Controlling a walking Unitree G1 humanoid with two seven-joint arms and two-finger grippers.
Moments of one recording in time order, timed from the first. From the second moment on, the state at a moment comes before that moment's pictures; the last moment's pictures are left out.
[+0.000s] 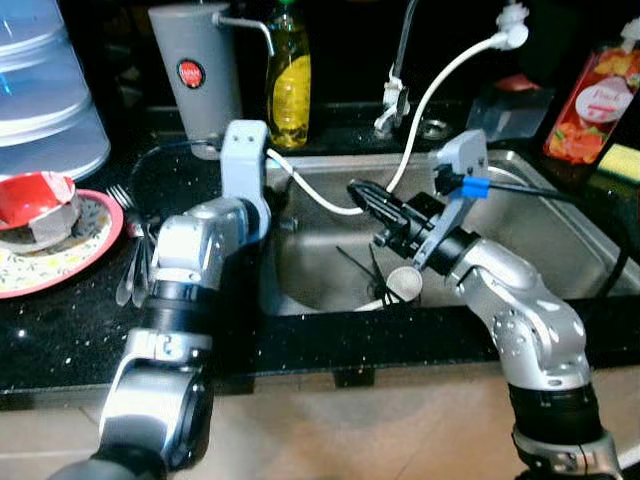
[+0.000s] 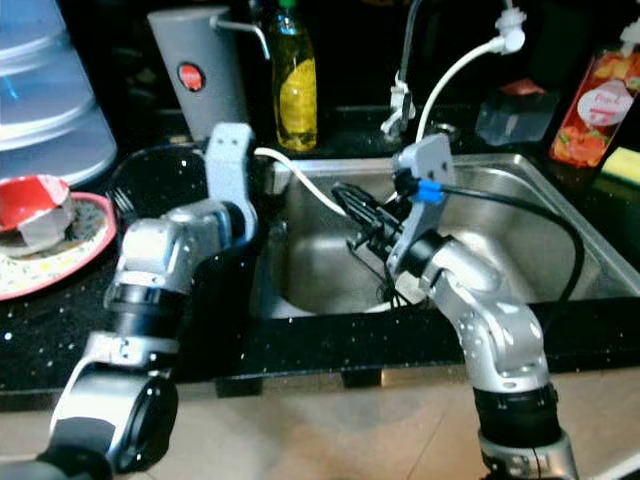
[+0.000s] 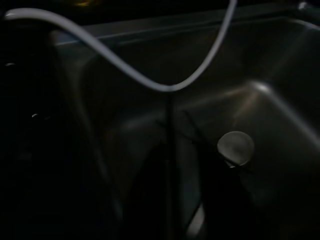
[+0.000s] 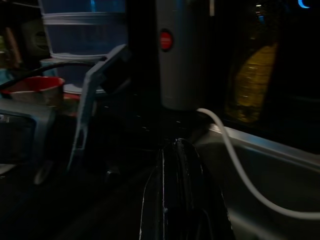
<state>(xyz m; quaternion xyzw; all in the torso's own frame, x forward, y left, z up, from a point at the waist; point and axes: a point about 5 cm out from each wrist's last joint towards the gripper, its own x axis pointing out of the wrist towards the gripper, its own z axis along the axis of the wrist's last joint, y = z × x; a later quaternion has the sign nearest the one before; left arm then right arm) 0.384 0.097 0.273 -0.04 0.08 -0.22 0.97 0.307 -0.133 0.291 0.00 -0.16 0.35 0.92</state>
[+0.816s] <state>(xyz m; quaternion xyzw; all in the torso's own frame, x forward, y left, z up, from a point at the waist) 0.376 0.153 0.290 0.00 0.05 0.03 1.00 0.304 -0.122 0.285 -0.02 -0.14 0.39 0.91</state>
